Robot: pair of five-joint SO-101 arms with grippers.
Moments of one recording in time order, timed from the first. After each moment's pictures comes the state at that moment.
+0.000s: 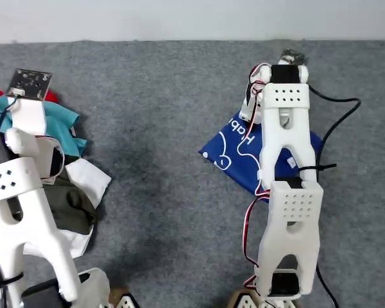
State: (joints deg) left arm -24.0 -20.7 6.1 99.4 -15.9; right arm -4.0 44.4 -53.7 99.6 -29.3
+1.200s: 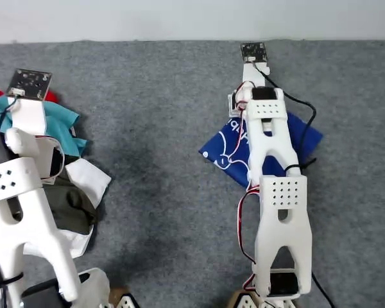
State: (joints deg) left arm -24.0 -20.7 6.1 99.4 -15.9; right arm -5.8 59.5 -53.7 62.4 0.5
